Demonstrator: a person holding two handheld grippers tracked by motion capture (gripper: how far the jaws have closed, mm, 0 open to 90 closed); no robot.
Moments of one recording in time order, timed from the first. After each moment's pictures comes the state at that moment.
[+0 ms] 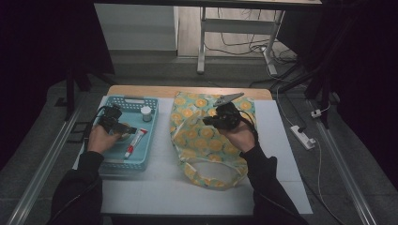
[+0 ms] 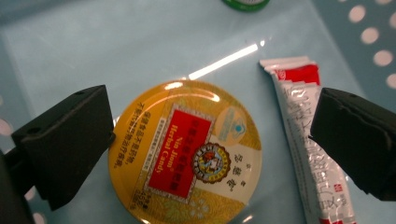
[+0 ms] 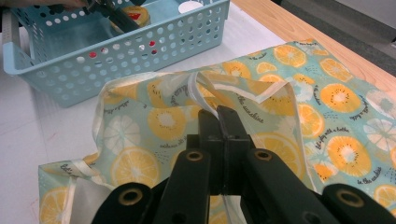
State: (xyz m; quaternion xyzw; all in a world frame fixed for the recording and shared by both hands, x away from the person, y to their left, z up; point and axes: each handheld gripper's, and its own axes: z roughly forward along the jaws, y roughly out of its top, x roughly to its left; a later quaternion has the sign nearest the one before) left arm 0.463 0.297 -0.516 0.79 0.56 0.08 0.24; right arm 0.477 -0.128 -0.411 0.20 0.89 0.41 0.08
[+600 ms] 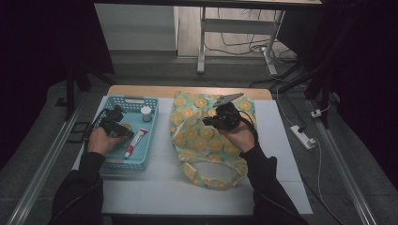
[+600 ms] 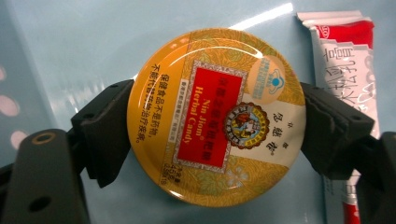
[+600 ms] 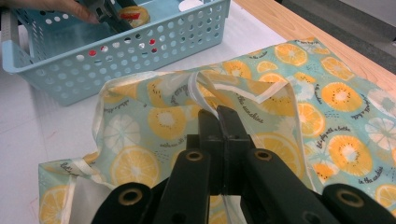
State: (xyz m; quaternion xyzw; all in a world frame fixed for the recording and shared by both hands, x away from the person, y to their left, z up) left arm 0.464 0.291 -0.521 0.79 0.59 0.05 0.16; right arm 0.478 -0.128 -0.412 0.20 0.89 0.41 0.08
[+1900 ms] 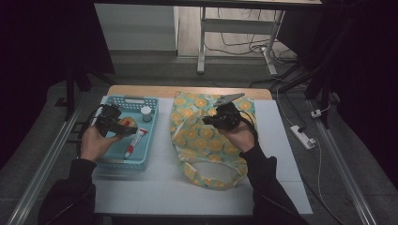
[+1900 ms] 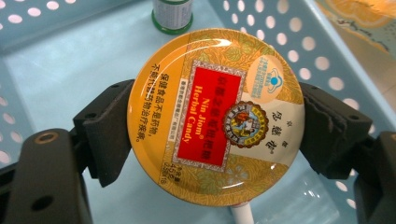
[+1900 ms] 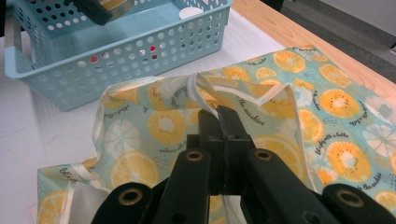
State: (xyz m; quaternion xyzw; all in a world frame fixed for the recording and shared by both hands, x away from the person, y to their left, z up) left arm 0.423 0.274 -0.461 0.81 0.52 0.09 0.27; right arm 0.478 -0.129 -0.411 0.20 0.88 0.42 0.09
